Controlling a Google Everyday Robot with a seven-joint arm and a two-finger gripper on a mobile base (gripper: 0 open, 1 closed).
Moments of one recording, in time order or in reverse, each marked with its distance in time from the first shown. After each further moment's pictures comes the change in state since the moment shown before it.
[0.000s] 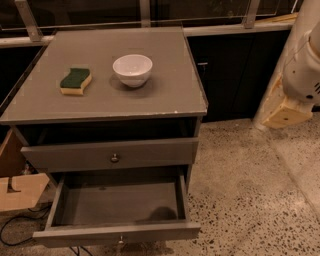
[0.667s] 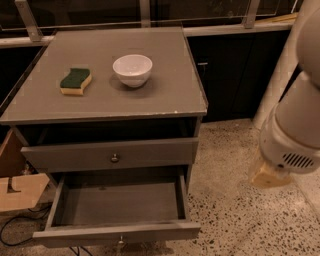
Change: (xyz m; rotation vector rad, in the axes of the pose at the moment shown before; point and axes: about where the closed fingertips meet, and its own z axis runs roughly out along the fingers) arm 0.012 0.087 0.057 -0.130 0.107 0.087
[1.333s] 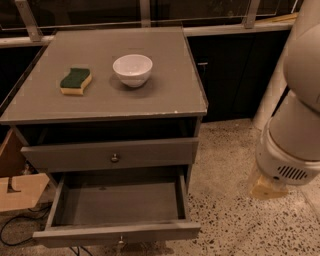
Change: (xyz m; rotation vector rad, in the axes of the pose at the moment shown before) arm 0.007 0.014 0.022 -0.046 0.032 0.003
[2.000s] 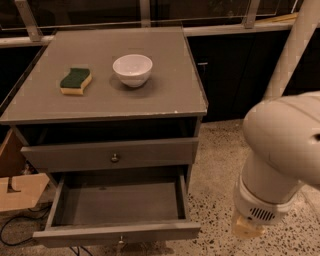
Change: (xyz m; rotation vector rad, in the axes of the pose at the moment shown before) arm 0.003 0.046 0.082 -0.145 0.053 0.010
